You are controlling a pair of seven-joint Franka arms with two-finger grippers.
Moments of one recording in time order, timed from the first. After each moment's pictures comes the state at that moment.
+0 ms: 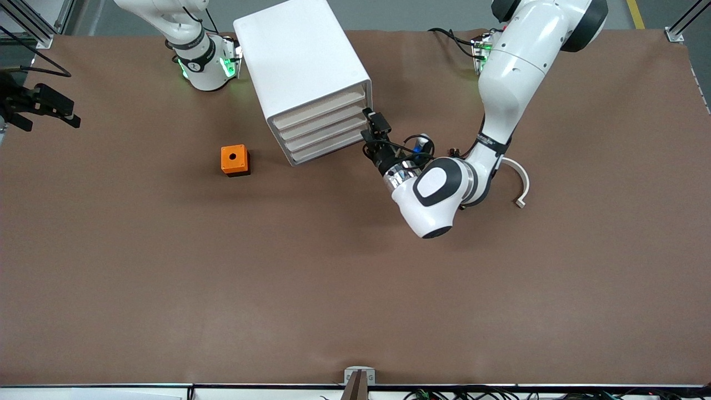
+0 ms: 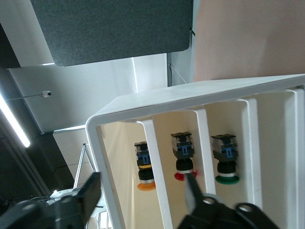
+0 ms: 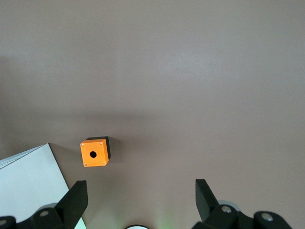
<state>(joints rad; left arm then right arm) -0.49 0.82 -0.09 -1.37 -1.05 1.23 -2.28 -0.04 -0.15 -0.06 -1.72 0.02 1.53 -0.15</state>
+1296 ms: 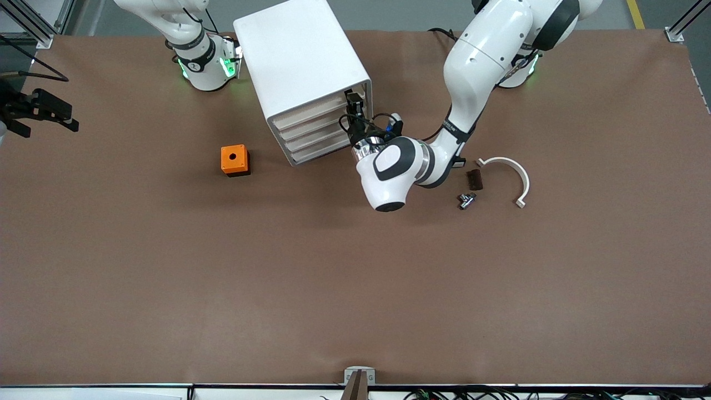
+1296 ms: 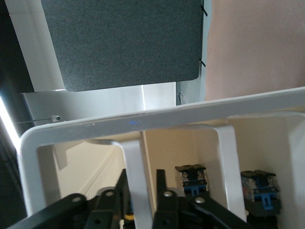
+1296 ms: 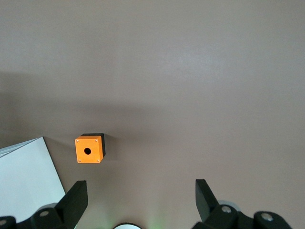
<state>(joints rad) -0.64 0.85 -0.10 -1.39 -1.05 1.24 -2.28 -0.04 -0.11 -0.07 -1.70 0.01 1.53 -0.22</state>
